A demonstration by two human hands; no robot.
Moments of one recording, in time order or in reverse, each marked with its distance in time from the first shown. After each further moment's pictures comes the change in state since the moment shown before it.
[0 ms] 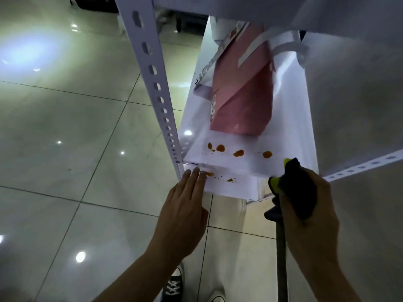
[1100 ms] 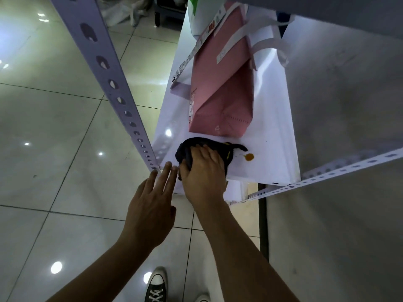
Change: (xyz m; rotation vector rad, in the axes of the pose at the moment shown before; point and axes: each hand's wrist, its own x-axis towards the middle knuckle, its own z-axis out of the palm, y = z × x) left_hand 0.039 -0.043 0.031 0.213 -0.137 -0.044; right_hand 0.066 0.025 0.171 -0.781 -0.172 -0.259
